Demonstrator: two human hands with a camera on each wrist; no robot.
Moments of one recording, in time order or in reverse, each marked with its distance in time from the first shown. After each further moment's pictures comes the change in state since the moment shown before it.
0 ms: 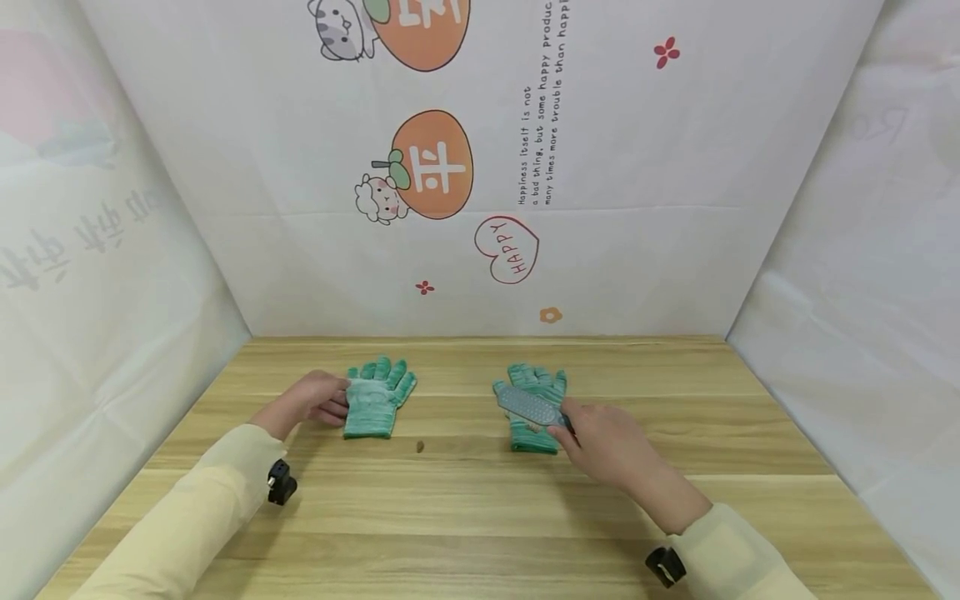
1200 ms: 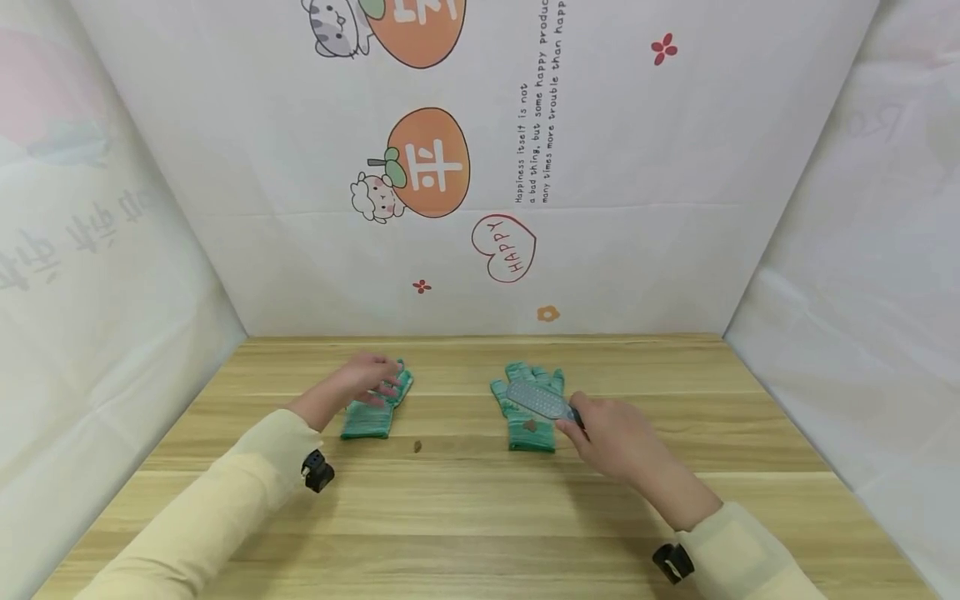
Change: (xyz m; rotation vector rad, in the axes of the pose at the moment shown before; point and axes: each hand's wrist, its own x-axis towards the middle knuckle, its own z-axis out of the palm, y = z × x) left_hand -0.013 0.058 0.053 0.031 -0.127 0.187; right_hand -0.001 0.011 -0.005 -0.006 -0.014 0.061
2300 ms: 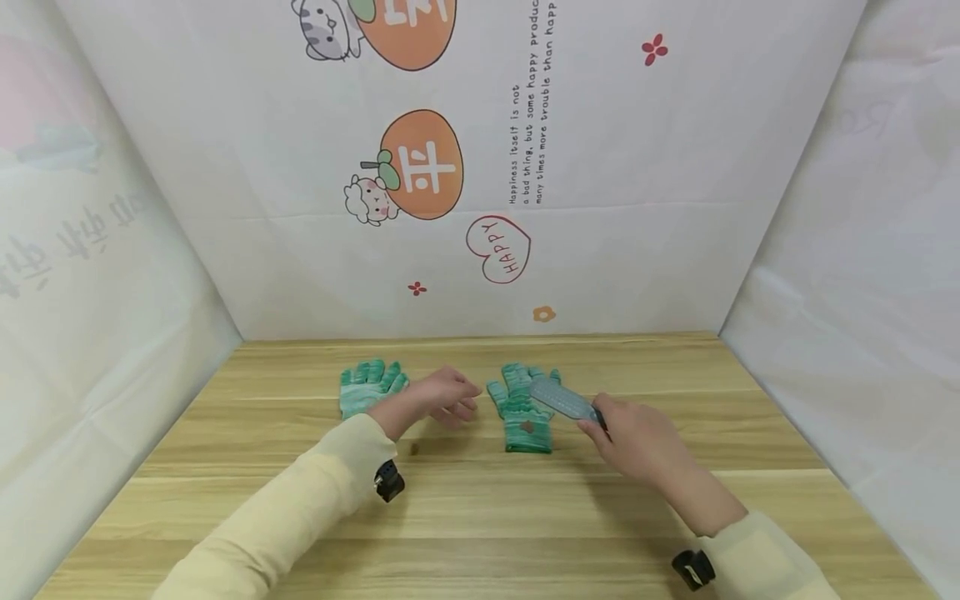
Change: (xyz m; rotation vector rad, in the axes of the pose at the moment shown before) left_hand 0.015 0.042 0.106 0.018 -0.193 0.021; right_hand -0.018 0.022 -0.005 -0.011 0.018 0.076
